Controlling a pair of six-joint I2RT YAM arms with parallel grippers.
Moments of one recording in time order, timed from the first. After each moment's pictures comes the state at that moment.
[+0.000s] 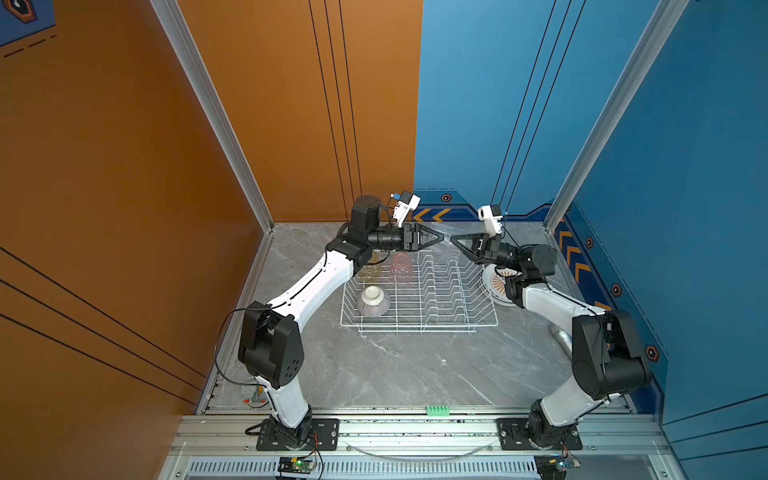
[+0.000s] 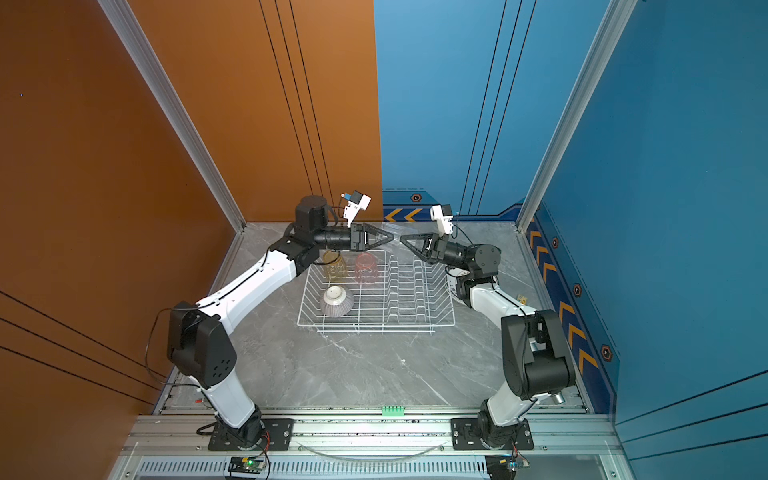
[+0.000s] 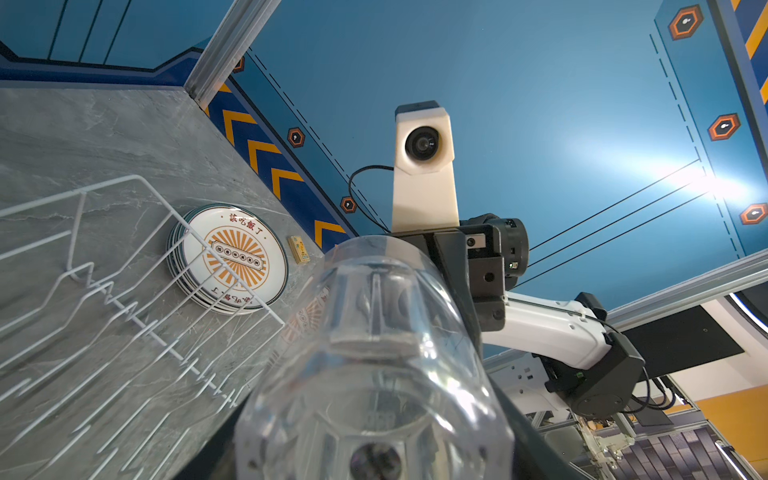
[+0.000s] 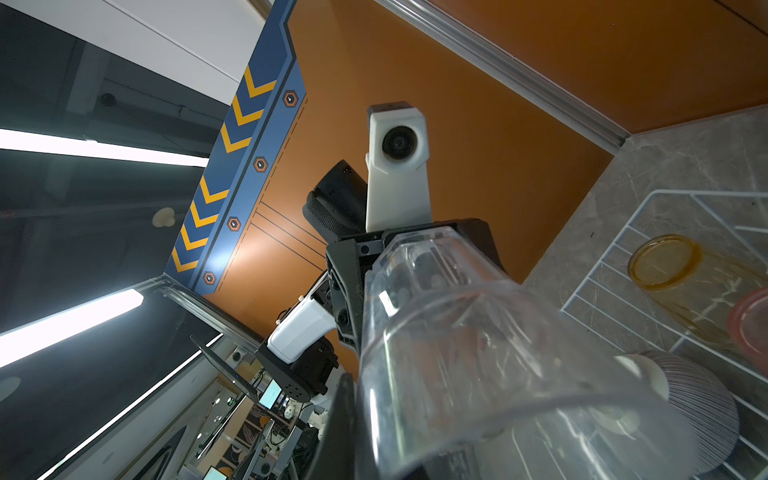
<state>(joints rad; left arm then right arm) -0.47 1.75 1.56 -0.04 0.96 -0.67 0.17 1.61 0.96 1.25 -1.14 1.58</state>
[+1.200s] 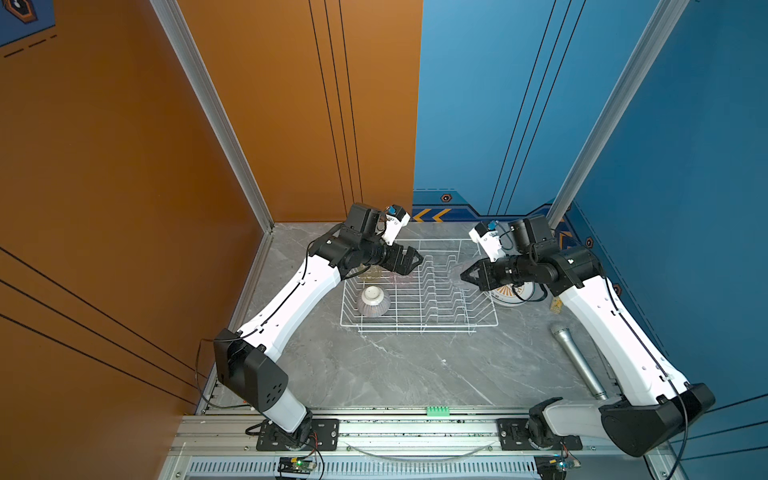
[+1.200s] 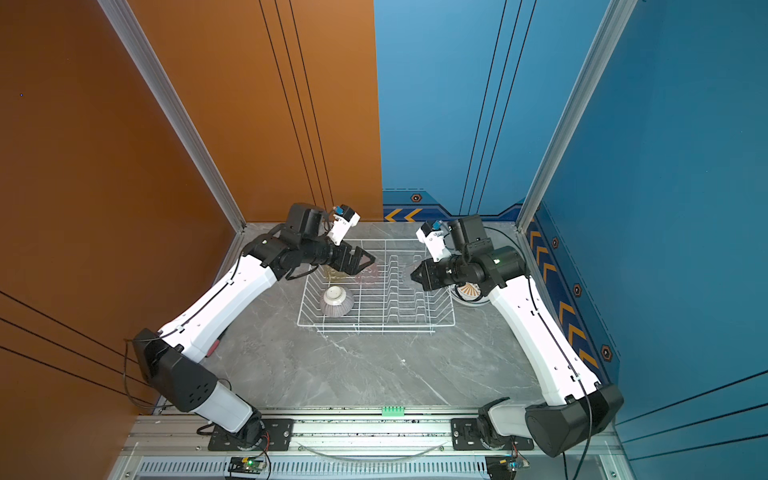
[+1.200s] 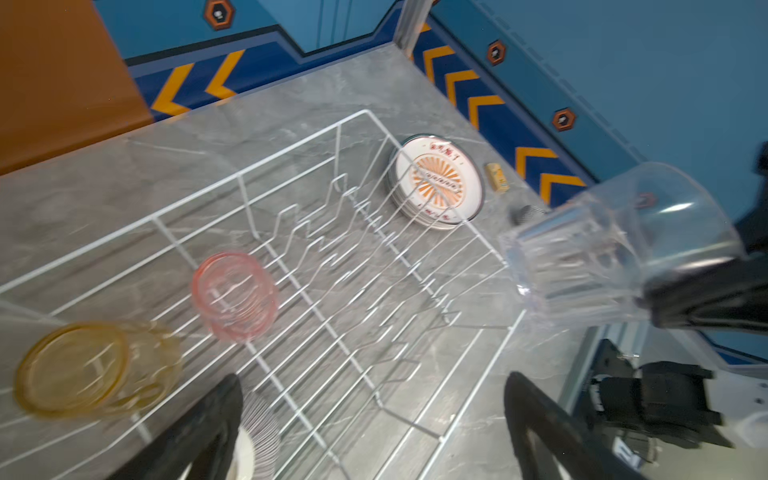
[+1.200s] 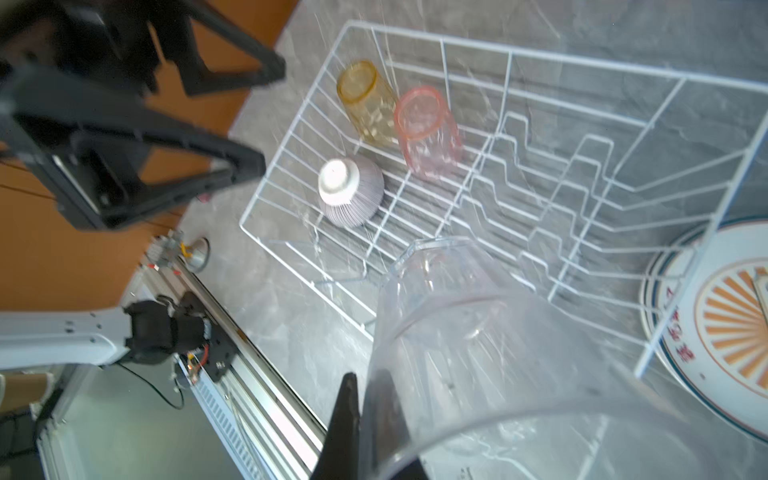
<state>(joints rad) -0.51 1.59 1.64 -0.78 0.28 -0.06 0.43 1.34 1.55 -1.16 -0.37 0.07</state>
